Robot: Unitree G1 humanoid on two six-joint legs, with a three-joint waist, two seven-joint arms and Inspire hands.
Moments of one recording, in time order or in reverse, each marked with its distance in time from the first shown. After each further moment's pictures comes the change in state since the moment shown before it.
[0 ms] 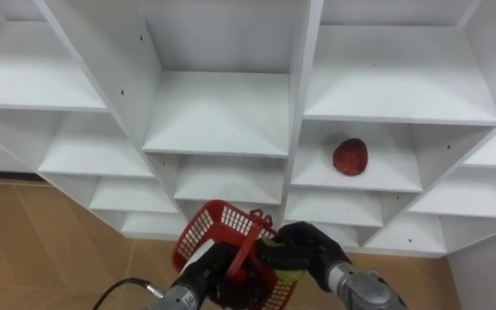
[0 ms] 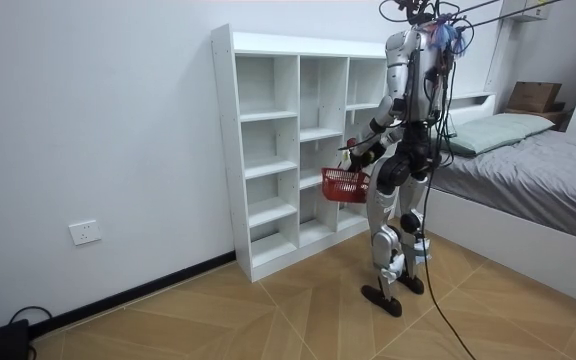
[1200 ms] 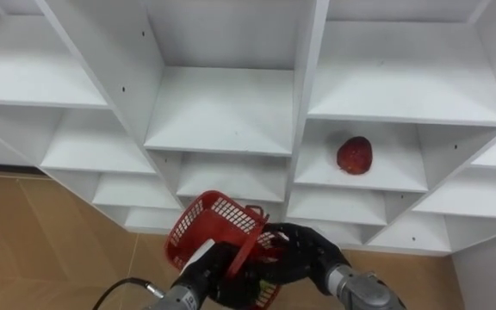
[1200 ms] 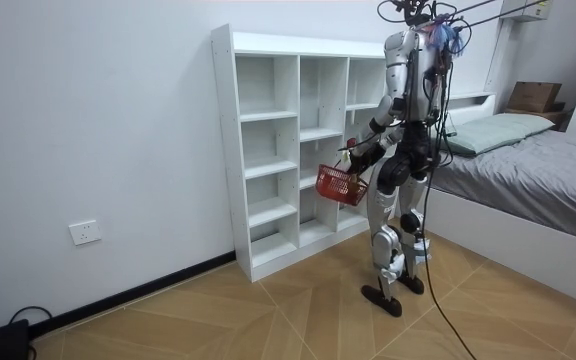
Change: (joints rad) left arm -0.002 -0.001 -0.001 0.000 0.000 0.000 0.001; right arm -0.003 0.004 -0.003 0.022 -0.002 -0.001 0.026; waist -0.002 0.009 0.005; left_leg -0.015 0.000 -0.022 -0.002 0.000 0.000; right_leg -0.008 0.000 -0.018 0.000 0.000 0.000
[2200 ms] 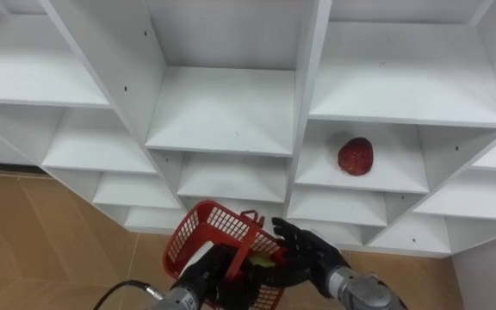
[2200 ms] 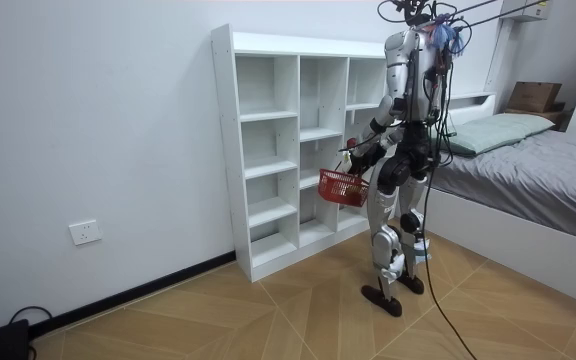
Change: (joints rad) left arm 0.007 0.002 -0.002 0.004 -0.010 0.012 0.017; right arm 0.009 -0.015 0.011 -0.010 -0.024 0.001 0.022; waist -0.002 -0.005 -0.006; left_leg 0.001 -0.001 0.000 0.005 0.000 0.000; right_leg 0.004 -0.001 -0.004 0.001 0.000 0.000
